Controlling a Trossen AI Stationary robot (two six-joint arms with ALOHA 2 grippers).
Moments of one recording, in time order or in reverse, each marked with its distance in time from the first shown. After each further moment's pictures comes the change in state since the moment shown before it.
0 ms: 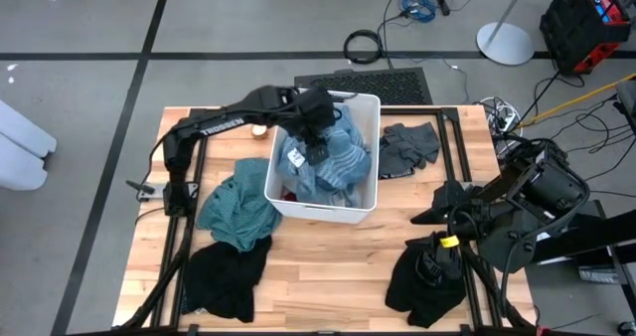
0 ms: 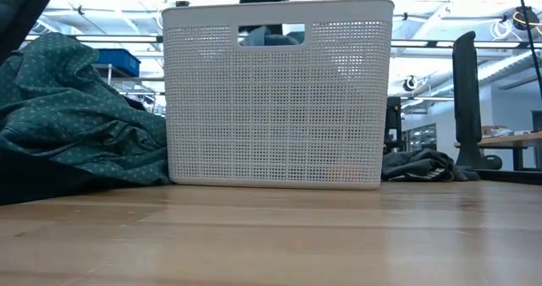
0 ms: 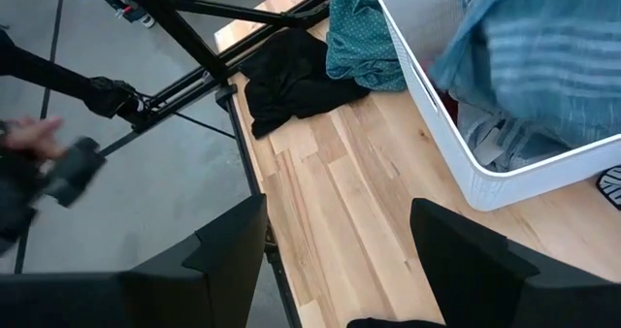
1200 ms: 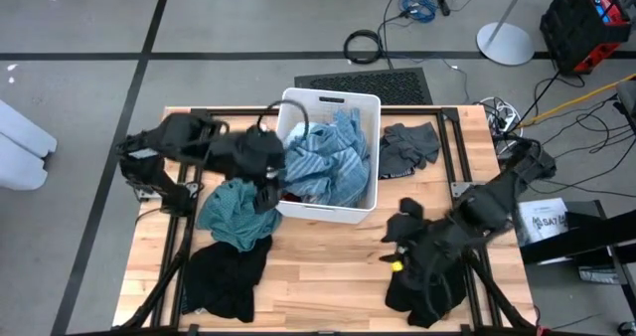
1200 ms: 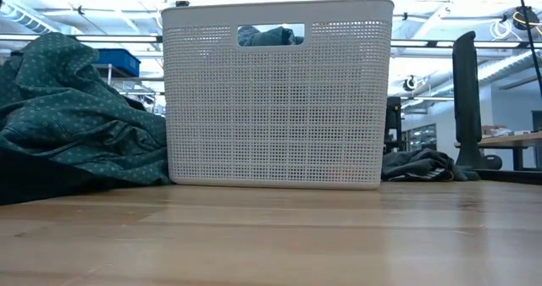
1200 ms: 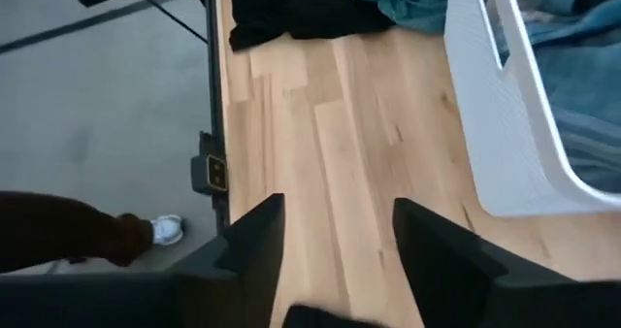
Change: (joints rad) left arm -0.477 -0.228 0.229 -0.294 -0.242 -0.392; right arm -0.178 -0.102 -0.578 0.449 -0.265 -0.369
